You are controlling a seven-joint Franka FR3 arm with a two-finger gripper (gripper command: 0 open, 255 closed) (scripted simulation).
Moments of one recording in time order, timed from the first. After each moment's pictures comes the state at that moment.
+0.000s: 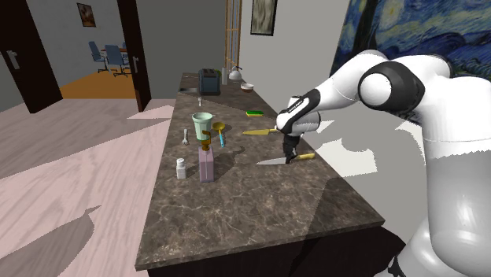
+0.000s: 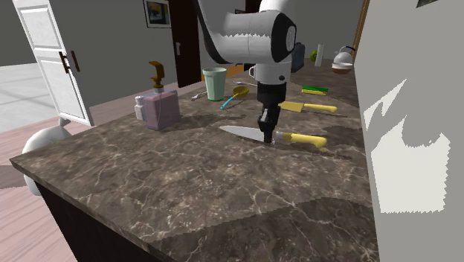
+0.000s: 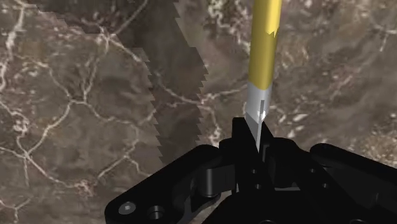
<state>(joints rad) -0.02 0.47 -0.36 -1.97 0.21 2.40 -1.54</state>
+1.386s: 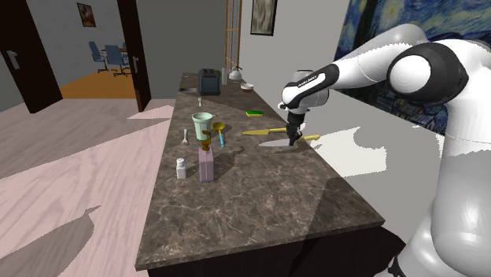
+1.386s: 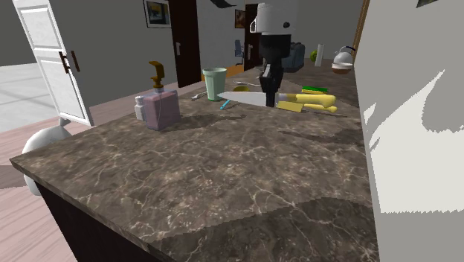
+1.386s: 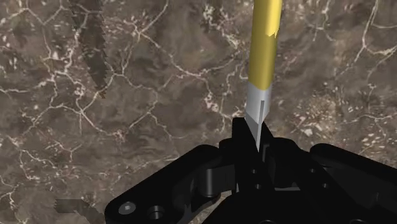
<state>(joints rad) 0.02 0.29 -0.41 -1.92 0.12 2.18 -1.48</state>
